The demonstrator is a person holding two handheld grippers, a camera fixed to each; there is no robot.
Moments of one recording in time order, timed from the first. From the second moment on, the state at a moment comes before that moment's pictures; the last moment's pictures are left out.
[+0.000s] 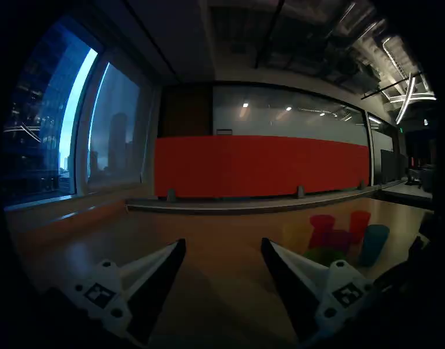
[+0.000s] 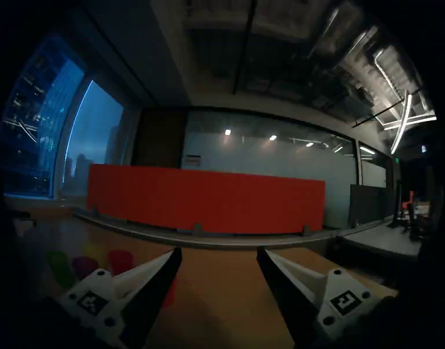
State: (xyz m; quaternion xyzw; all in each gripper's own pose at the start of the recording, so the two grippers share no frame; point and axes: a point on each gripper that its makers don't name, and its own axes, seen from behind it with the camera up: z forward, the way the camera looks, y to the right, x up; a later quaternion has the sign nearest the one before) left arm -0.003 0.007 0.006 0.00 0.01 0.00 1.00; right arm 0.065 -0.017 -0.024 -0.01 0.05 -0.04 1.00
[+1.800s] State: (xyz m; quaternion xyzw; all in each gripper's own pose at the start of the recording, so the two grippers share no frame) left arm -0.004 0.006 0.006 0.00 0.01 0.00 1.00; right arm -0.003 -0.002 -0.015 -0.01 0.00 0.00 1.00
